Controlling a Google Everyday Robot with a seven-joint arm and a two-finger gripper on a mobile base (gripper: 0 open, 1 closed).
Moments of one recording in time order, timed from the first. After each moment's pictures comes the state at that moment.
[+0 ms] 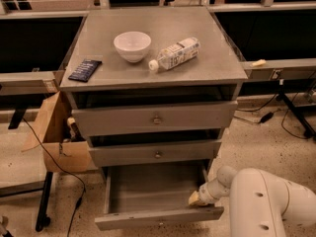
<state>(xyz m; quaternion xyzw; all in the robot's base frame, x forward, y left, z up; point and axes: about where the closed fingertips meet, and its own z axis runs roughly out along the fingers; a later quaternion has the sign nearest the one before) 0.545 -0.187 0.163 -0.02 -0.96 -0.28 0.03</state>
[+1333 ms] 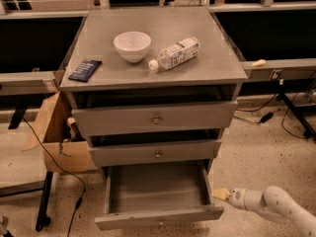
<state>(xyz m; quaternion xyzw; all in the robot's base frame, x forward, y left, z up) 0.536 -0.279 0.278 -0.09 -0.89 -0.40 -0.19</state>
